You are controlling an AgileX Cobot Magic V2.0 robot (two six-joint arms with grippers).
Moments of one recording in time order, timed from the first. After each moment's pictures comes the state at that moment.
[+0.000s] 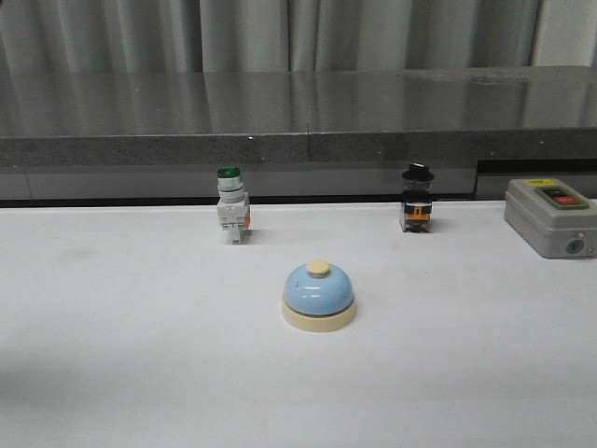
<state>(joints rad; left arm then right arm) -0.16 1.04 -0.81 -0.17 0.33 0.02 0.00 -0.01 0.03 0.04 0.15 0.02</state>
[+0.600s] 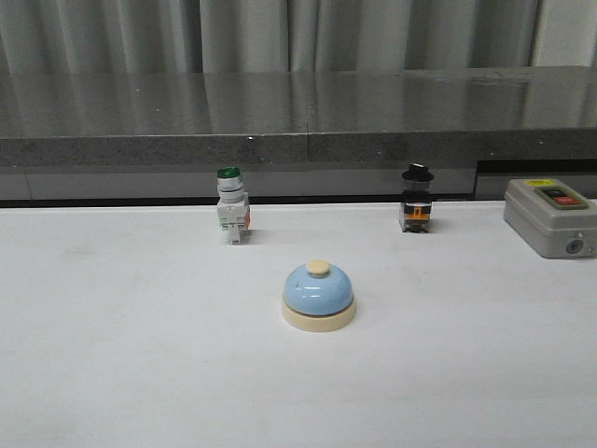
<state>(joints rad) -0.15 0.53 -0.53 -0.17 0.26 0.02 0.00 -0.01 0.03 0.04 0.15 0.02</state>
